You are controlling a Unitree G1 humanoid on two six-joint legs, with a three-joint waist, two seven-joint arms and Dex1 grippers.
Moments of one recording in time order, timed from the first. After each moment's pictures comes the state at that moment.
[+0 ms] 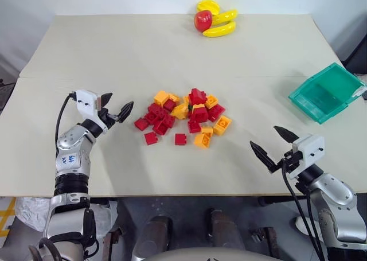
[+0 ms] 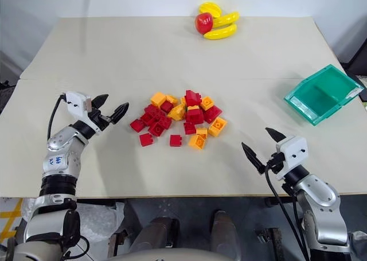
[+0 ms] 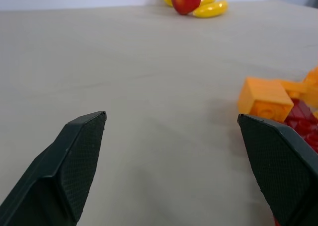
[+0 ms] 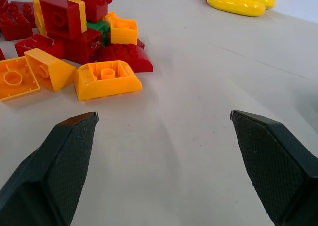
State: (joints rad) left arm -0.54 0.44 0.26 0.51 -0.30 0.01 -0.60; right arm 0.14 -0.50 -0.24 -0.27 0.35 0.05 0.61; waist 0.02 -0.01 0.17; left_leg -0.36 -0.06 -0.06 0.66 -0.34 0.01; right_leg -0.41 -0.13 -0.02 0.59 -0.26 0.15
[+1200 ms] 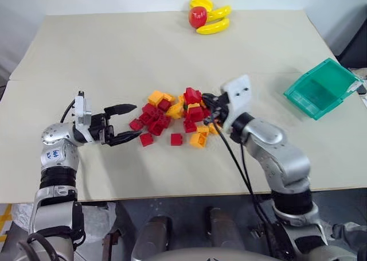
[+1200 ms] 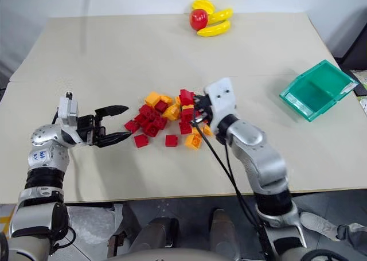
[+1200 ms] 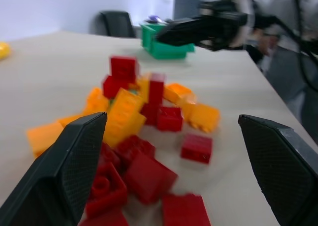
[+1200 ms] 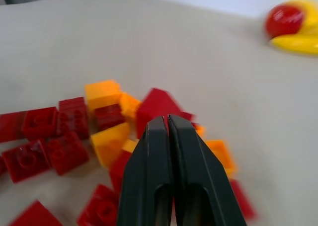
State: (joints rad) left arm -0.58 0.57 0.22 0.66 -0.48 -0.11 -1.50; right arm -0.55 -0.20 0.16 -0.30 0.26 0.76 0.26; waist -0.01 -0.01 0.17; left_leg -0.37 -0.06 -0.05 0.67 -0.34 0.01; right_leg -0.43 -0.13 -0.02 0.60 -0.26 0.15
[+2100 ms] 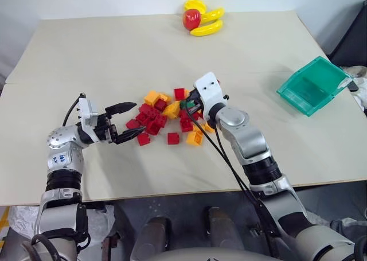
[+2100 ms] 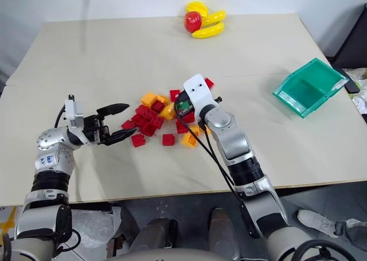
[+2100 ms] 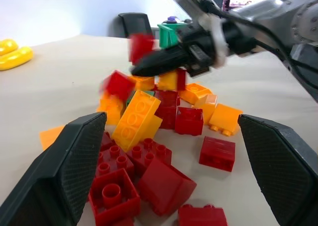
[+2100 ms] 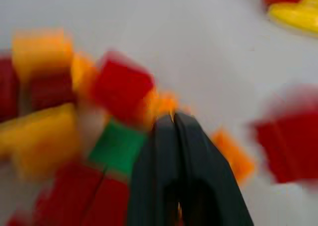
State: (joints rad) left arm -0.56 0.52 0.22 0.63 -0.46 -0.16 -1.36; right arm -0.70 -0.17 0.24 0.09 0.00 0.67 0.26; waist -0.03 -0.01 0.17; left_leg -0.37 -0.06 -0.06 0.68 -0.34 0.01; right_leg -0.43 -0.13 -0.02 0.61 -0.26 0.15
